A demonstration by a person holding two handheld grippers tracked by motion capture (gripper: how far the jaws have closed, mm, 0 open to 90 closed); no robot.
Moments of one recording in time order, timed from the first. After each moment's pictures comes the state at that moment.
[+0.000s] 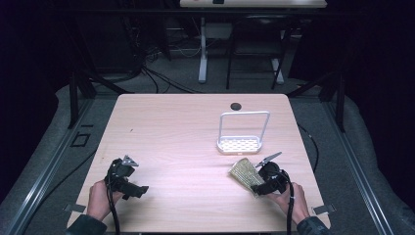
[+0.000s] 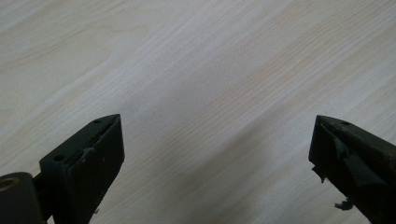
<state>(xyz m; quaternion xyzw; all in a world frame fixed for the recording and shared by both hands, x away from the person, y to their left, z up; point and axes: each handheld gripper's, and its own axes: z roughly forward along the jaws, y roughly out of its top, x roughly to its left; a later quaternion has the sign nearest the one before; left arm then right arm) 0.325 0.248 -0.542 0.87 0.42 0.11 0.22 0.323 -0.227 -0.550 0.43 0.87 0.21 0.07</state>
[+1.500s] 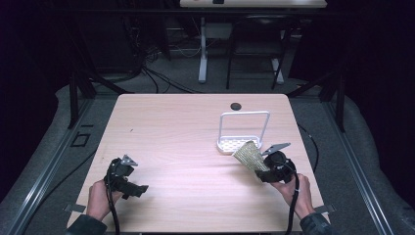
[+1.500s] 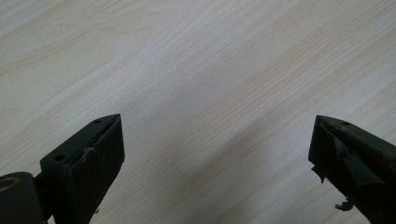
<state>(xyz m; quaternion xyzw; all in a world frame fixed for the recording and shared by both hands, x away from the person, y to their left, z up) 0.326 0.250 -0.541 0.87 0.43 0.11 0.22 0.331 -0.233 -0.510 0.43 0.85 0.24 0.15</state>
